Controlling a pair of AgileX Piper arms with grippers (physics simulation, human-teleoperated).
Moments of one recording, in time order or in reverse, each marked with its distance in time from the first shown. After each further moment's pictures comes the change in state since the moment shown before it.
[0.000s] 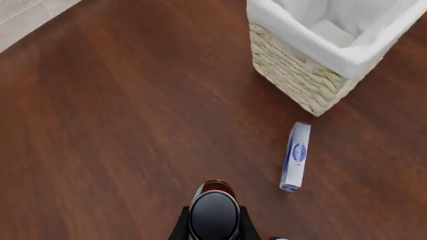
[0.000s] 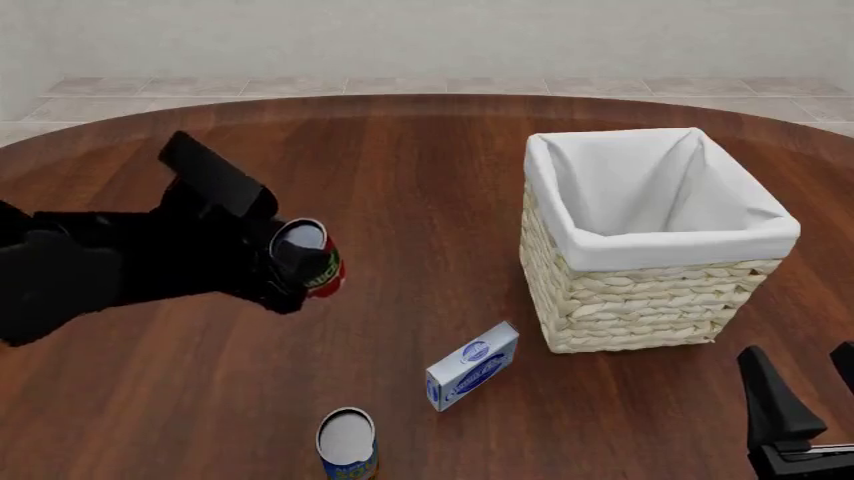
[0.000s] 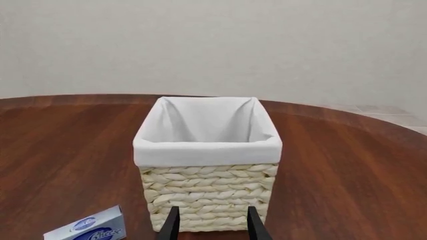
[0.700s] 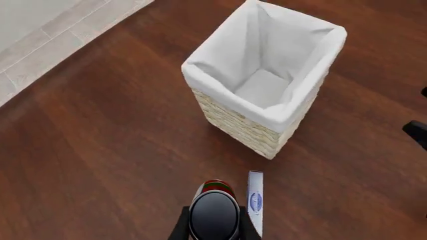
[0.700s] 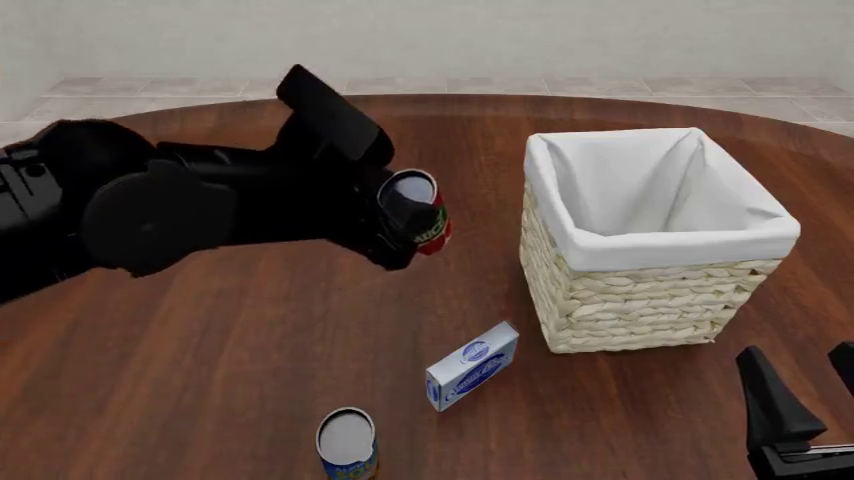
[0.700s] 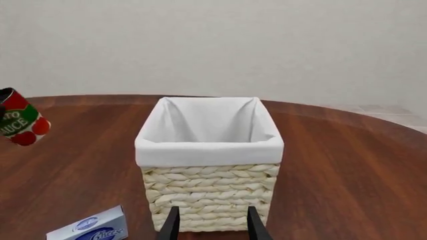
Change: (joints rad) left arm -0.198 0.199 -0.263 -0.044 0.004; right arm 0.006 -0.002 0.000 0.001 0.005
